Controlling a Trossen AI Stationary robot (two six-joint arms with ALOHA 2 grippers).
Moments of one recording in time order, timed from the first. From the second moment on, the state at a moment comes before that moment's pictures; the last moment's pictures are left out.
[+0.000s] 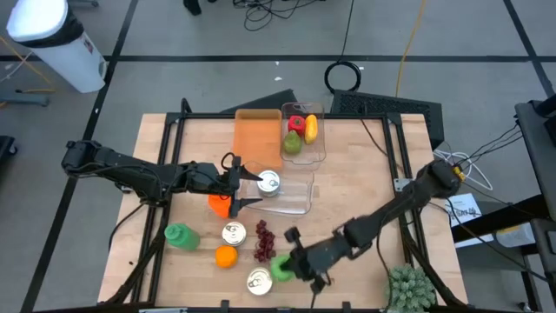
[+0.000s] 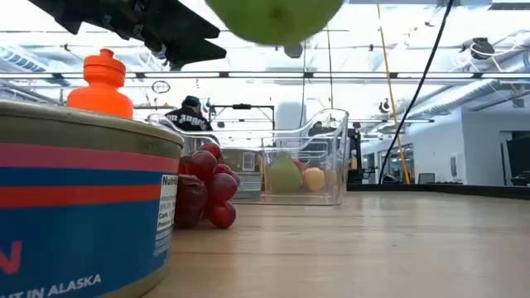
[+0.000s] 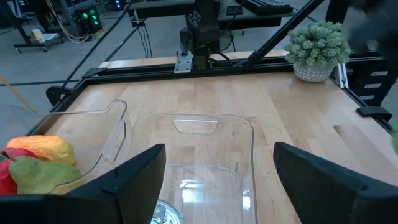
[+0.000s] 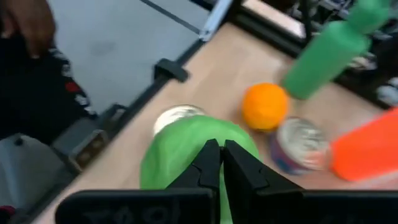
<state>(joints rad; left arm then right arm) -0.10 1.17 0.61 0.30 -0.09 0.04 0.54 1.77 1.33 -0.11 0.19 -0.17</state>
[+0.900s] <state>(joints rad) -0.10 1.17 0.61 0.30 -0.09 0.04 -0.27 1.46 1.28 -0.34 0.08 -0.34</state>
